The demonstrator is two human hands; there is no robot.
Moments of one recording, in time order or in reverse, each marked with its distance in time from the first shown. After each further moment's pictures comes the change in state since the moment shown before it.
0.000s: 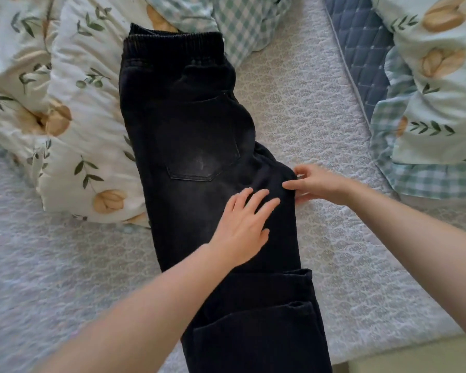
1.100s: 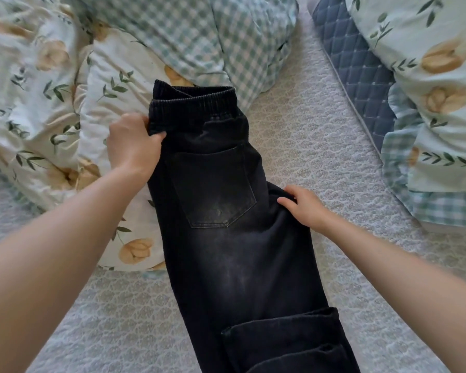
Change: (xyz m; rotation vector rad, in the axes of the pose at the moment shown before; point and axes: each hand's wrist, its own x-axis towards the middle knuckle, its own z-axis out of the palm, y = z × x) left_hand 0.077 -0.184 -0.195 -0.096 0.494 -0.657; right_hand 0.038 -0.032 0.047 -0.339 0.412 -0.171
